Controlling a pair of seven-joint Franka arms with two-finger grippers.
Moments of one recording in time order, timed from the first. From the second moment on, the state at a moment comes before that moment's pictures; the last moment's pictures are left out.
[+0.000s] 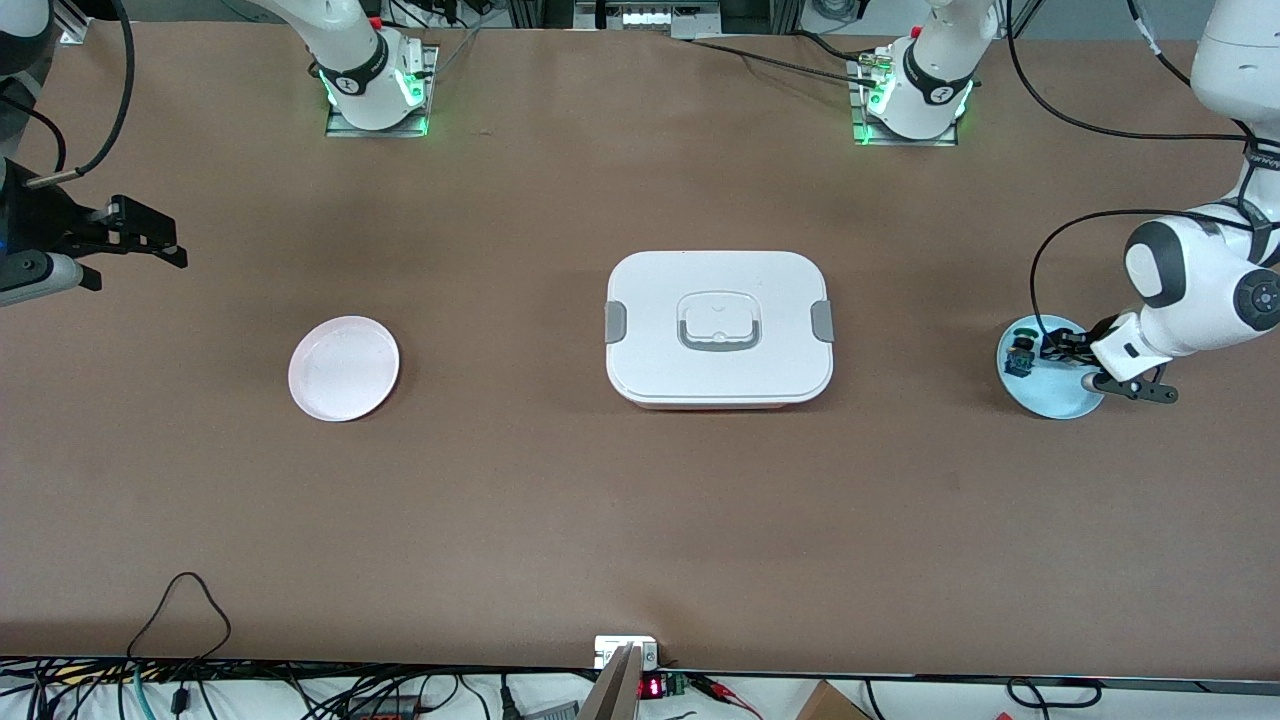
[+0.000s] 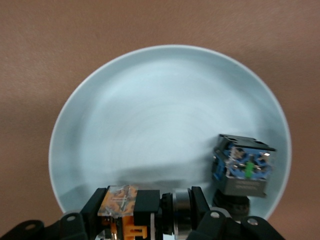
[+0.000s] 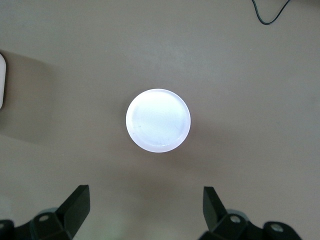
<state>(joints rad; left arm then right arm) 0.41 0.46 -0.07 -2.07 0.08 2.39 0.46 0.35 0.12 -0.39 -1.49 0.09 1.55 -0.31</state>
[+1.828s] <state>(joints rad) 0.25 0.16 -0.10 -1.87 -0.44 1.95 0.93 0.36 0.12 -0.39 -1.49 0.09 1.55 -0.31</state>
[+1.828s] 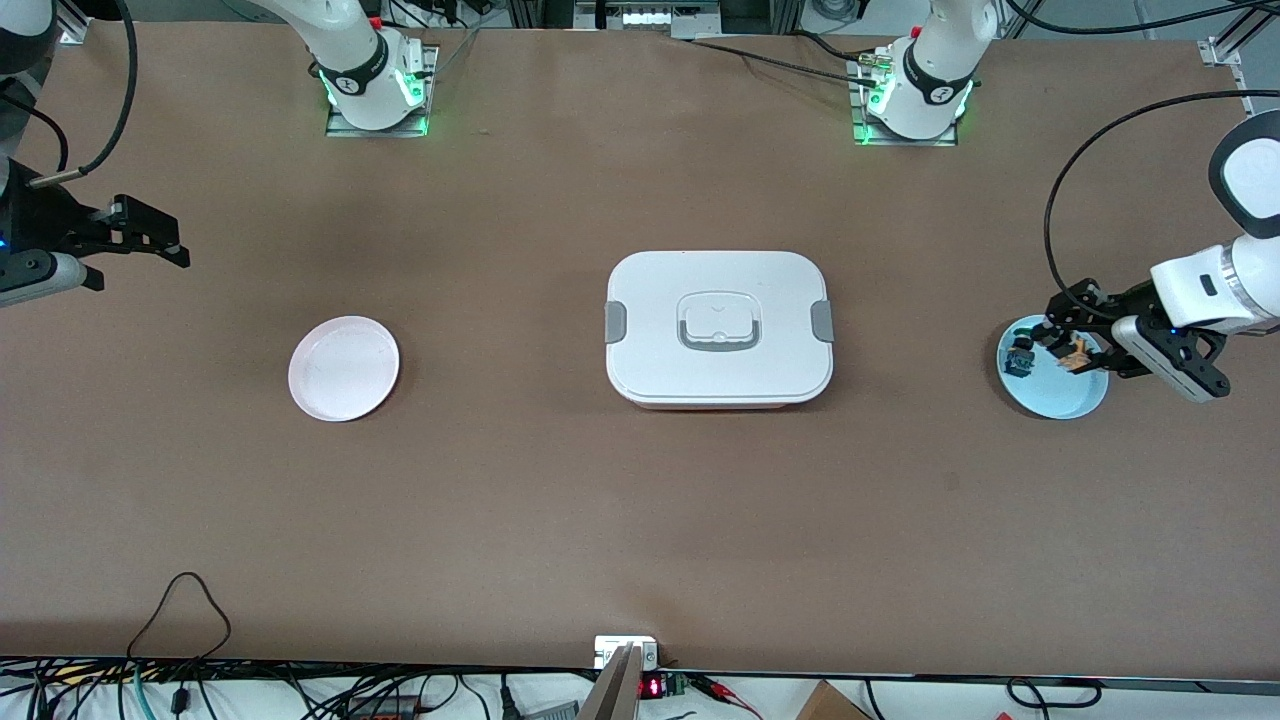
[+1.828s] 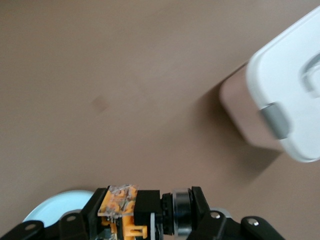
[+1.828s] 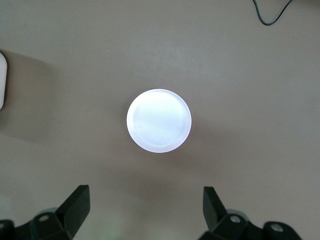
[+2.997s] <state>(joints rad) 0.20 0.21 -0.10 -1.84 -1.19 1.57 1.67 0.36 0.25 -0.39 -1.49 0.07 1.66 -0.31</state>
